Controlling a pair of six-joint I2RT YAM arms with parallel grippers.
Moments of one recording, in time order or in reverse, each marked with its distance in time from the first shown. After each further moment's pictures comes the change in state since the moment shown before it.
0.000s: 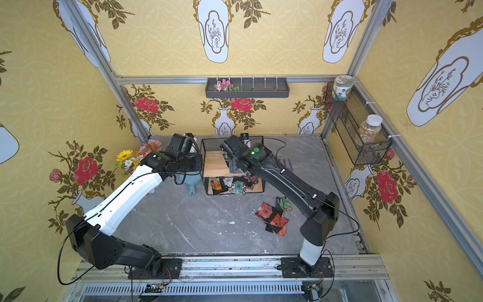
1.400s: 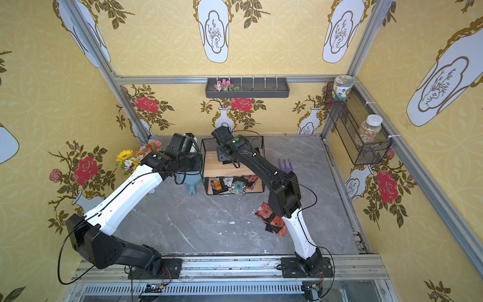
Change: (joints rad) left arm 0.000 0.004 0.005 -0.003 -0.001 0.004; right arm -0.083 0.449 0.311 0.206 -0.159 -0.208
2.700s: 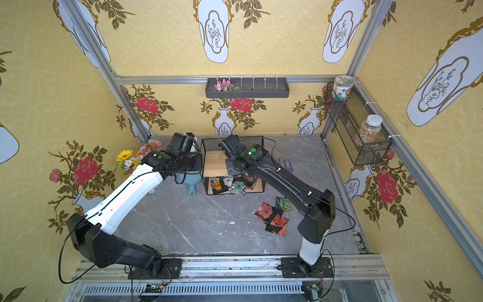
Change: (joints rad) left arm 0.000 0.009 0.013 -0.011 -0.002 0.001; right arm 0.122 -0.517 -0.476 -0.094 0.027 0.072
